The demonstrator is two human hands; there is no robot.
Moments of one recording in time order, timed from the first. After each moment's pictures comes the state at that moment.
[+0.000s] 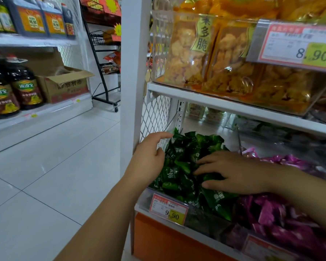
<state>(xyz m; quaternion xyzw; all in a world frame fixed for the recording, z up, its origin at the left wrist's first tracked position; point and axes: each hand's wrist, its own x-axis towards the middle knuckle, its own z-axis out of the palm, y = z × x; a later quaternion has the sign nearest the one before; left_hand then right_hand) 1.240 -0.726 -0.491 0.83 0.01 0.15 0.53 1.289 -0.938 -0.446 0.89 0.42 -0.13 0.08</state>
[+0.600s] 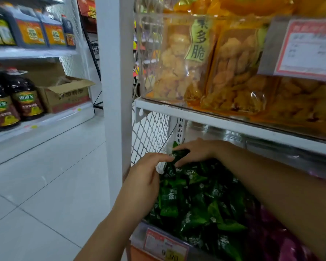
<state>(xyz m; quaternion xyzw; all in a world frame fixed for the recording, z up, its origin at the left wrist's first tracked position) 1.255 -0.726 -0.500 0.86 -0.05 0.22 0.45 1.429 -0.863 -0.469 0.93 0.29 -0.24 0.02</state>
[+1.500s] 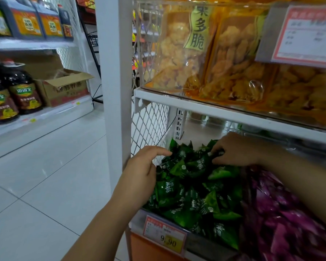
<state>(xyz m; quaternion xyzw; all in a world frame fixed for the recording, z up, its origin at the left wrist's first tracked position) 1.251 -0.723 -0.504 0.87 -0.05 0.21 0.45 1.380 -0.937 -0.439 0.95 0.28 -0.11 0.05</state>
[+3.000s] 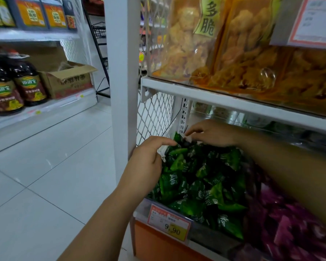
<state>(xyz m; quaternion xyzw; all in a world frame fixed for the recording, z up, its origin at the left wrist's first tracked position) 1.248 -0.726 -0.496 0.85 -0.04 0.22 0.48 1.393 -0.887 -0.443 0.92 0.34 -0.14 -0.10</state>
